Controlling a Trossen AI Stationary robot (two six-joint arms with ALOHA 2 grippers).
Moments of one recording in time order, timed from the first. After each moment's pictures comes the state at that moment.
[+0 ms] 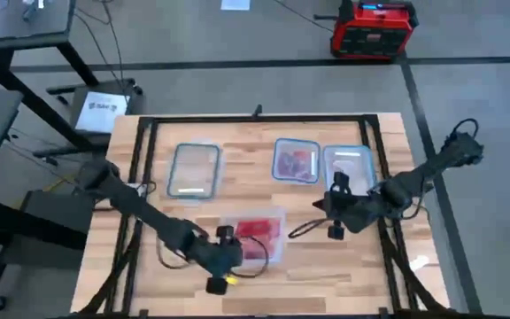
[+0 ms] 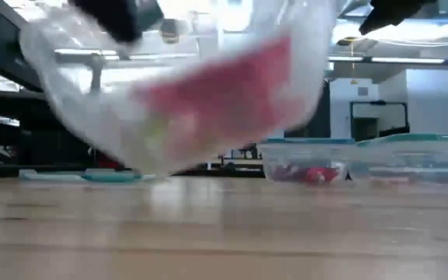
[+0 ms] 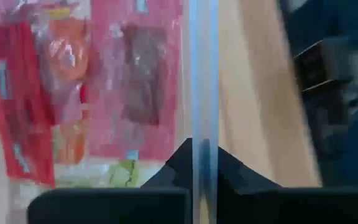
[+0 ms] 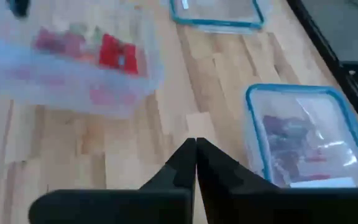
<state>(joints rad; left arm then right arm) -0.55 1.79 1.32 -0.47 -0.21 -0.40 0.54 1.13 0.99 -0.76 0.61 0.46</state>
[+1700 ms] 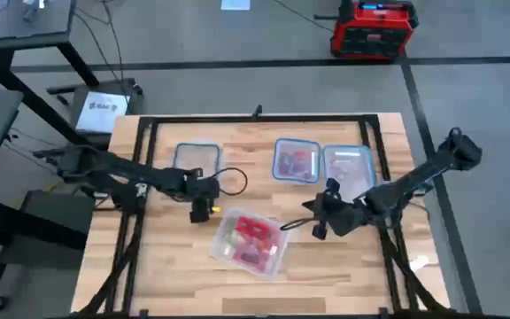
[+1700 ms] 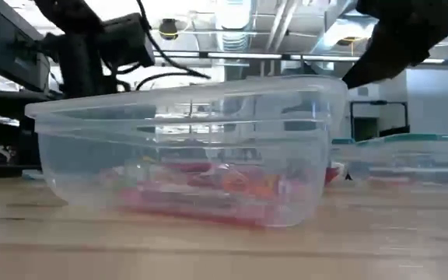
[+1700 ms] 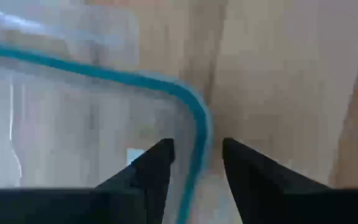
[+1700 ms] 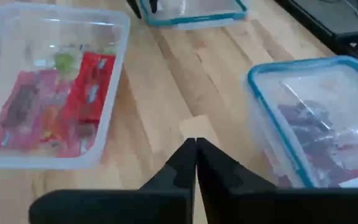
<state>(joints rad) 0.01 1.51 0.69 -0.42 -0.20 -0.10 0.48 1.20 0.68 -0.30 0.71 0.52</state>
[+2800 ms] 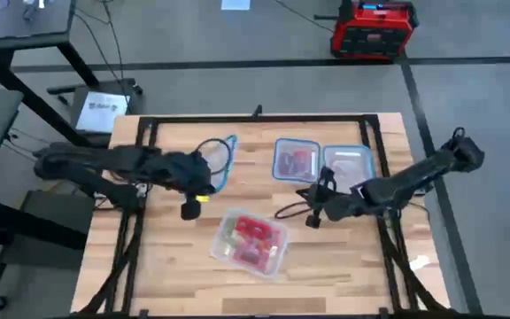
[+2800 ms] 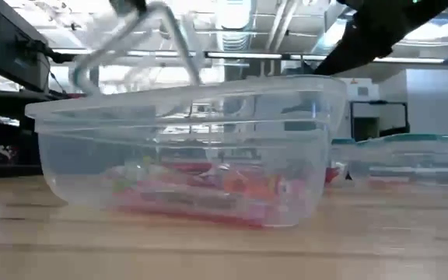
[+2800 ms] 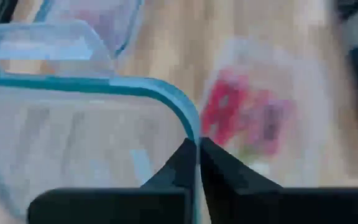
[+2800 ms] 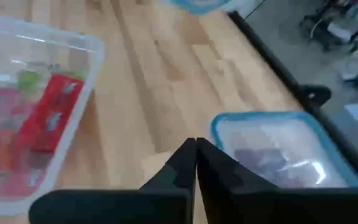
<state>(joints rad) -0.16 1.14 1.29 -0.80 -0.07 -0.11 0.34 1.20 0.72 -0.19 0.71 0.19</state>
